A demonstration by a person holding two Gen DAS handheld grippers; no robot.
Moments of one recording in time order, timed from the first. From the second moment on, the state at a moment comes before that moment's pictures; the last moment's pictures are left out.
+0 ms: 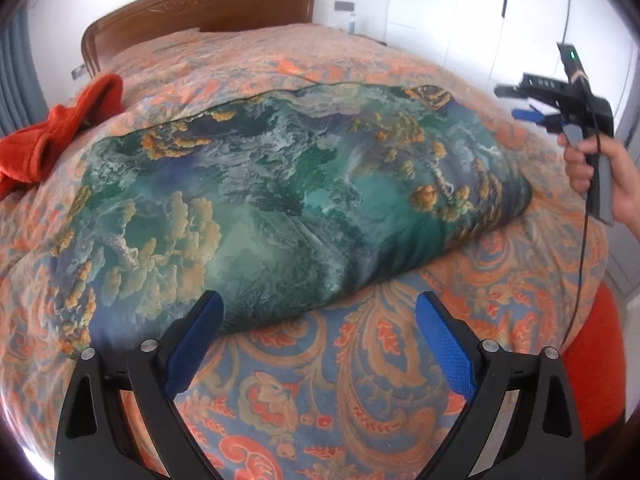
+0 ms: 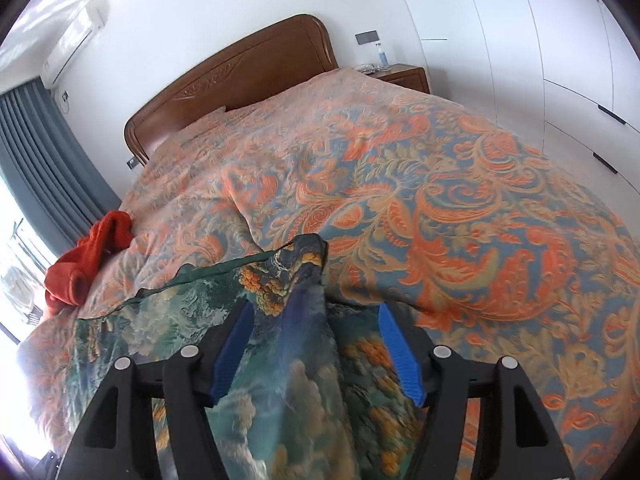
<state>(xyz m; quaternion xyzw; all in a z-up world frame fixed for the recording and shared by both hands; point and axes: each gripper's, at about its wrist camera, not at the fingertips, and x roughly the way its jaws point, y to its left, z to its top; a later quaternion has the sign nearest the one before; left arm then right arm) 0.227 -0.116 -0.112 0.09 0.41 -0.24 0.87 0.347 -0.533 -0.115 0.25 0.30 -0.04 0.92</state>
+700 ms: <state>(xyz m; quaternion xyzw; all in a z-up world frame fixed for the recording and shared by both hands) 0.247 -0.211 -0.166 0.20 0.41 -0.29 0.85 0.276 -0.500 -0.236 0.51 0.31 -0.05 0.80</state>
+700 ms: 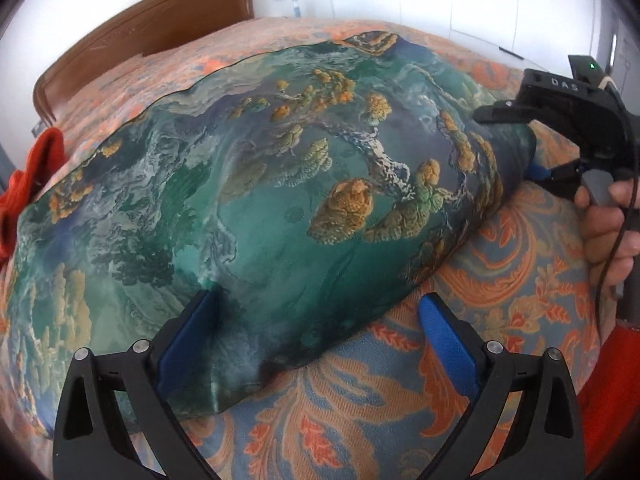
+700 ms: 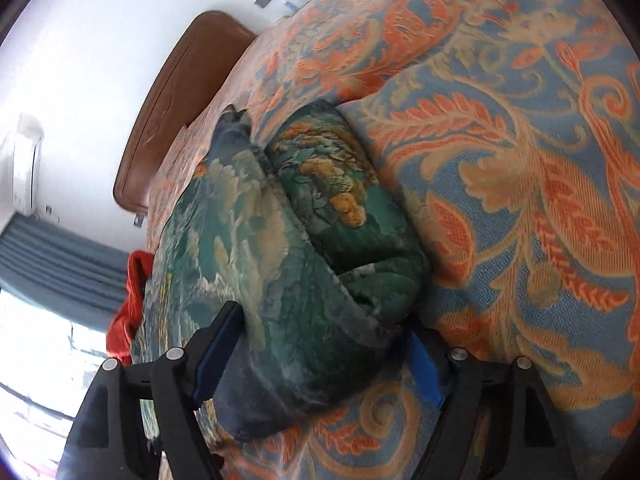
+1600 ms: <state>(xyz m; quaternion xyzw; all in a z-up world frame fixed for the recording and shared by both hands) 0.317 -0.194 0.022 0.09 0.47 -0.34 0.81 0.213 -0.212 -0.076 -0.15 0.14 0.03 0.98</state>
